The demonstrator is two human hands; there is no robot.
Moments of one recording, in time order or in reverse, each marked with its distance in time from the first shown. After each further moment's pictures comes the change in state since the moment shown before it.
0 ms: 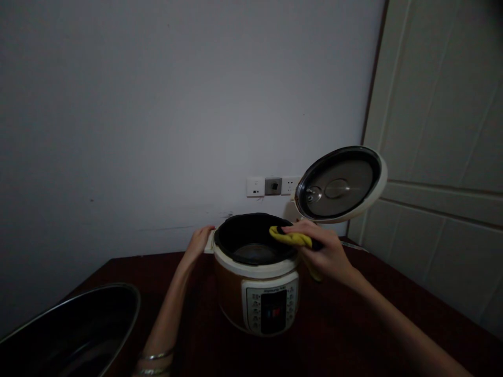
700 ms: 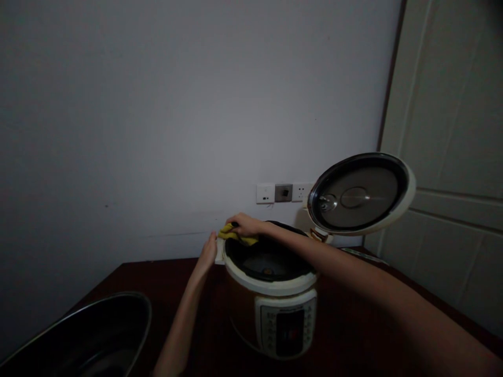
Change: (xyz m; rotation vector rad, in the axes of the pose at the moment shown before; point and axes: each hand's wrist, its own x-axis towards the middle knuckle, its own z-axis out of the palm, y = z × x) left_hand 0.014 -0.024 0.005 -0.028 0.120 -0.090; right_hand 0.134 0.093 0.174 -0.098 -0.767 -0.011
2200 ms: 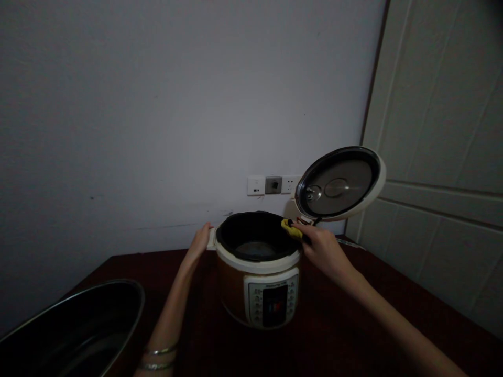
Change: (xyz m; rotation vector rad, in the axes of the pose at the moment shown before) left_hand -0.004 0.005 -0.004 0.100 -0.095 0.067; right_hand -0.225 -0.069 -0.020 -0.349 0.593 0.517
